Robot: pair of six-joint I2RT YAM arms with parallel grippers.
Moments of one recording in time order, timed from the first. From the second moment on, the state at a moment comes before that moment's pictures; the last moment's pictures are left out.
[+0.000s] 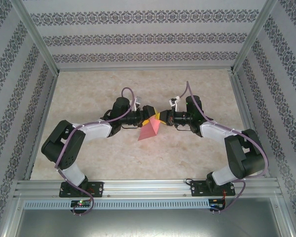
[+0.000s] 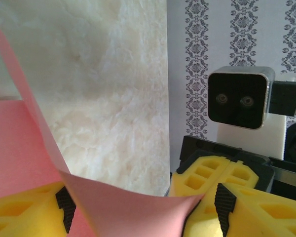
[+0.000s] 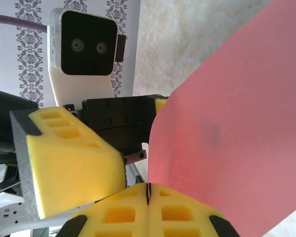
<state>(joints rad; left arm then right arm) -0.54 1.69 0.85 0.43 0.62 -1.15 0.32 1.50 0.69 0.30 -0.98 0.97</state>
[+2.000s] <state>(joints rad) -0.54 1.70 0.94 0.08 0.67 -0.98 0.30 1.46 0.66 0.13 -0.91 0.84</state>
